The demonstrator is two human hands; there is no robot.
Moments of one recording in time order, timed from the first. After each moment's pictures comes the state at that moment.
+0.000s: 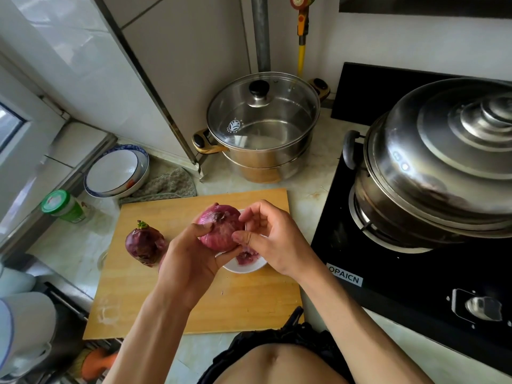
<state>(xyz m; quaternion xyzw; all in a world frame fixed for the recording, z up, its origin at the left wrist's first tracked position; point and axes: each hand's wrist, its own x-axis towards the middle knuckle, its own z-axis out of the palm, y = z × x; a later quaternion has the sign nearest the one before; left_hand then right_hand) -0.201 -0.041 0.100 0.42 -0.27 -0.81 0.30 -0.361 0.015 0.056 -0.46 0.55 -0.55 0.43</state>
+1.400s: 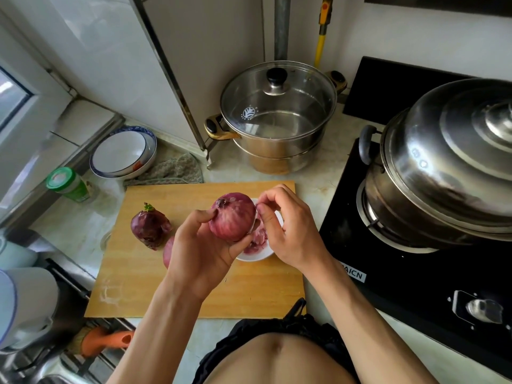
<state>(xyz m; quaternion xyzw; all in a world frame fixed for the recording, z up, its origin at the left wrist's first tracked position) -0.198 -0.034 0.095 0.36 -0.17 -0.87 0.30 -0.359 0.015 0.058 -0.58 0.60 -0.53 0.15</state>
